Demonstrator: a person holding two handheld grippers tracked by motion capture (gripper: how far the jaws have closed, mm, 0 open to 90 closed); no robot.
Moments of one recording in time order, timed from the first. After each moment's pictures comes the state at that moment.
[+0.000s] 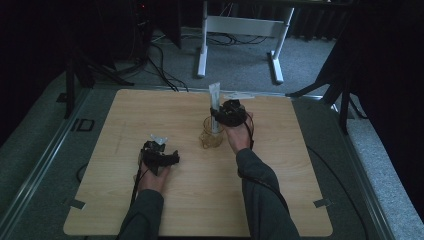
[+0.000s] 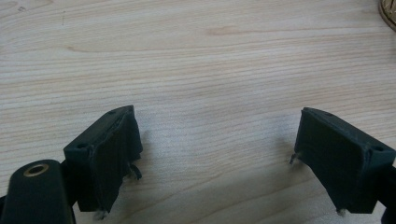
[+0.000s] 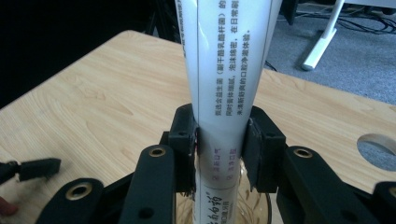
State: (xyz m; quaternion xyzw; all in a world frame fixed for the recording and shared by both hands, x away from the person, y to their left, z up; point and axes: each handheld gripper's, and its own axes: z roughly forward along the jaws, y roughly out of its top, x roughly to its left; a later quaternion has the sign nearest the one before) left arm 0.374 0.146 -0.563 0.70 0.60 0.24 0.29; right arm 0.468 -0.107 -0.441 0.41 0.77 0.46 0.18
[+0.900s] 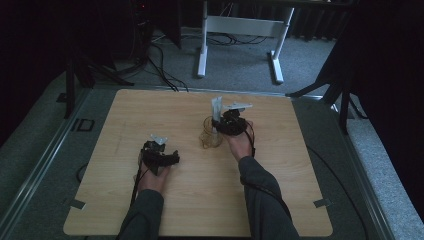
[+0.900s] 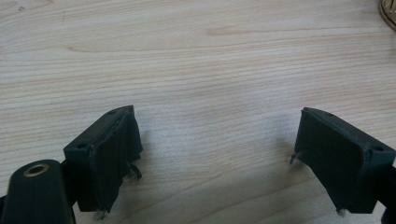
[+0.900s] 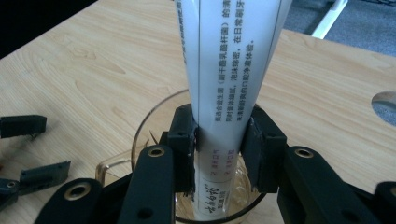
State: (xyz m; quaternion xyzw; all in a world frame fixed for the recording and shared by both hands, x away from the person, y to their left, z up) left arm 0.374 0.147 -0.563 0.70 0.60 0.24 0.29; right arm 0.462 -0.114 -0.474 0.42 0.79 0.42 0.15
